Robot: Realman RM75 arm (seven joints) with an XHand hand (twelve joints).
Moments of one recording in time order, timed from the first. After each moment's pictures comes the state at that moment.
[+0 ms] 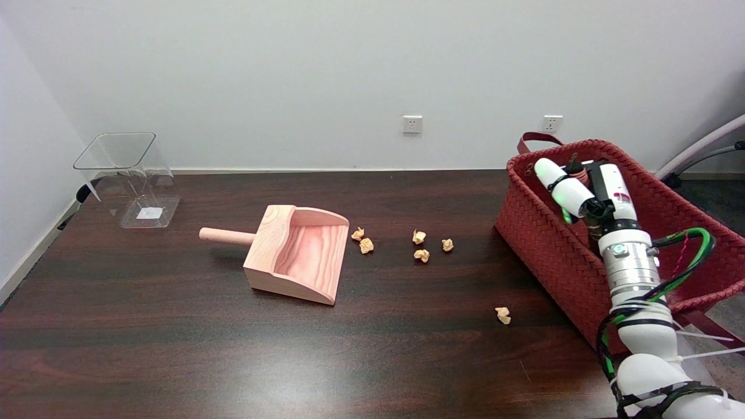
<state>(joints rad) -0.34 -0.92 -1.77 1.57 1.42 0.97 0.23</state>
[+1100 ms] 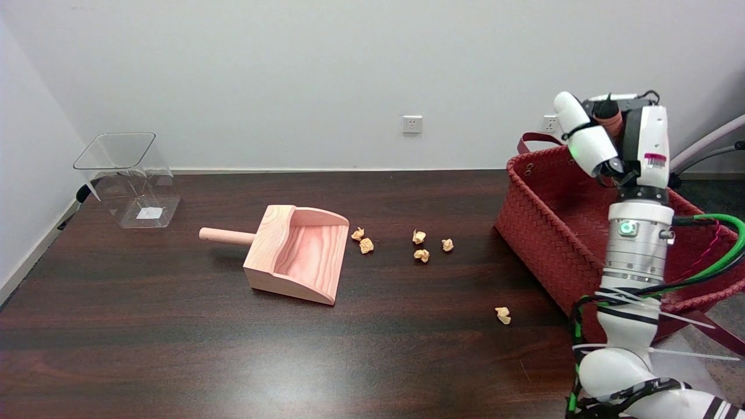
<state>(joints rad) -0.23 -0.99 -1.87 1.66 1.17 1.32 0.11</state>
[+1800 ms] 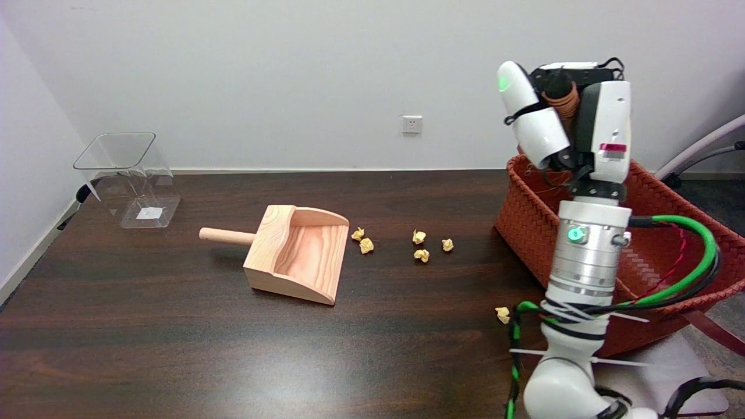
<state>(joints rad) -0.15 -1.19 -2.01 1.81 0.89 1.30 -0.08</state>
